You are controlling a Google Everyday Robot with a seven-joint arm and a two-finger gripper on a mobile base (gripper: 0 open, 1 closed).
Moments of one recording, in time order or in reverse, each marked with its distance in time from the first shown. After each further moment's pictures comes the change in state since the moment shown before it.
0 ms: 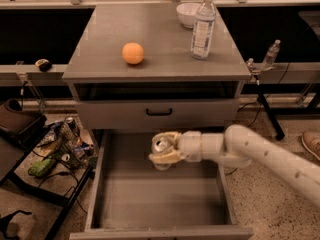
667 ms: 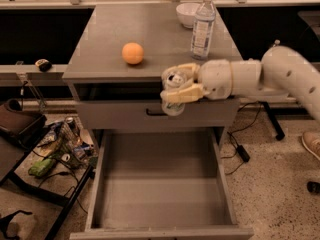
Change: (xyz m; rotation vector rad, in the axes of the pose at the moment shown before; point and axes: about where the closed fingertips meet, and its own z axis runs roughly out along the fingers) arm -0.236 -0.030 -0.083 -0.070 -0.072 -0.115
